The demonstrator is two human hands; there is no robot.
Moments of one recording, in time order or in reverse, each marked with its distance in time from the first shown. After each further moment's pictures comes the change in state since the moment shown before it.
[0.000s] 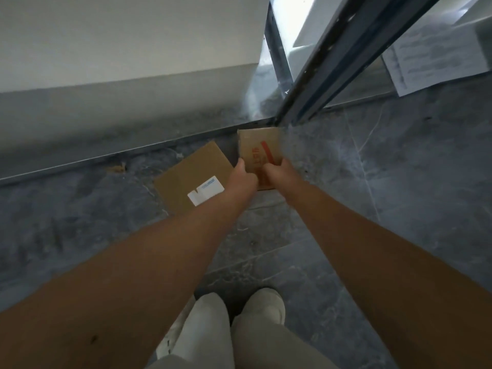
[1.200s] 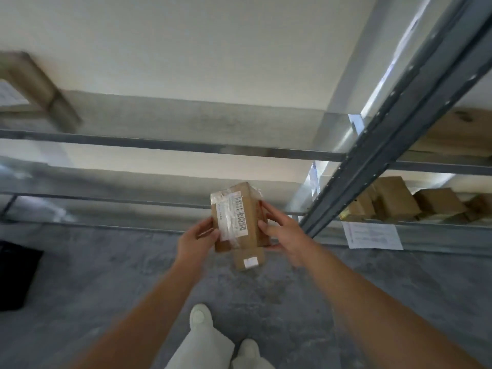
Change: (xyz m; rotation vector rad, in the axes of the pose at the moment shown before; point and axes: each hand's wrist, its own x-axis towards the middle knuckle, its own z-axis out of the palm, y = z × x) left_hand -0.634 0.229 -0.164 -0.570 0.546 0.334; right_hand -0.606 -0.272 -0.175 0.124 -0.534 -0.432
